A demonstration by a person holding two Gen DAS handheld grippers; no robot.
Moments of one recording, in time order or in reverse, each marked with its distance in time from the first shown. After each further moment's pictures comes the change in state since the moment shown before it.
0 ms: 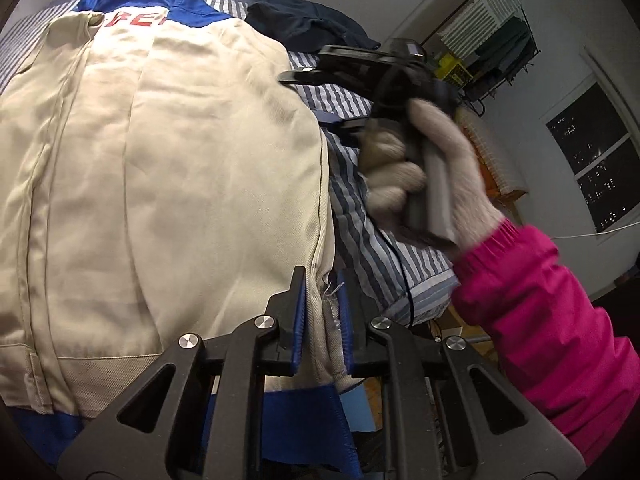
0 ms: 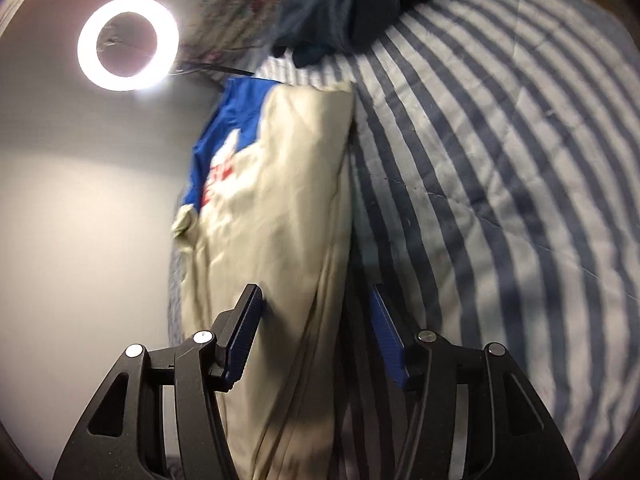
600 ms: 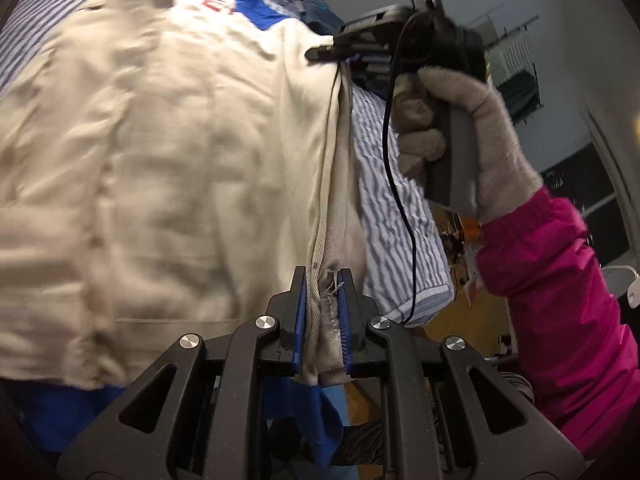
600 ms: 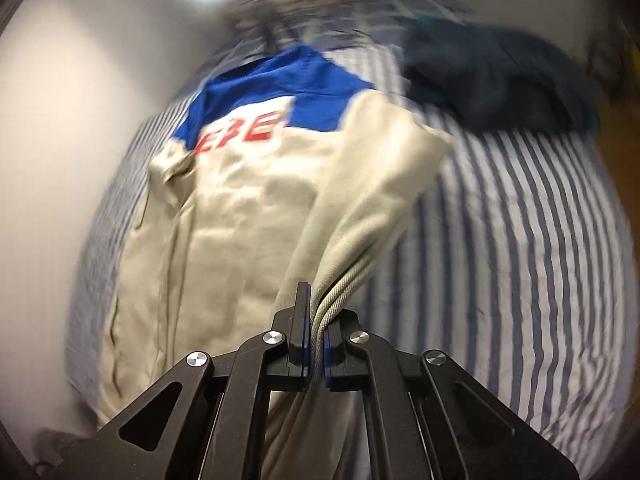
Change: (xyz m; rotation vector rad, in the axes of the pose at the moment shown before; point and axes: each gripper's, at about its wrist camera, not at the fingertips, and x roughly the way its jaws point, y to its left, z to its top) left arm -0.050 0.085 -0.020 -0.188 -0.071 -0.079; right arm 0.056 0.177 -0.028 -0.512 0.001 -0.422
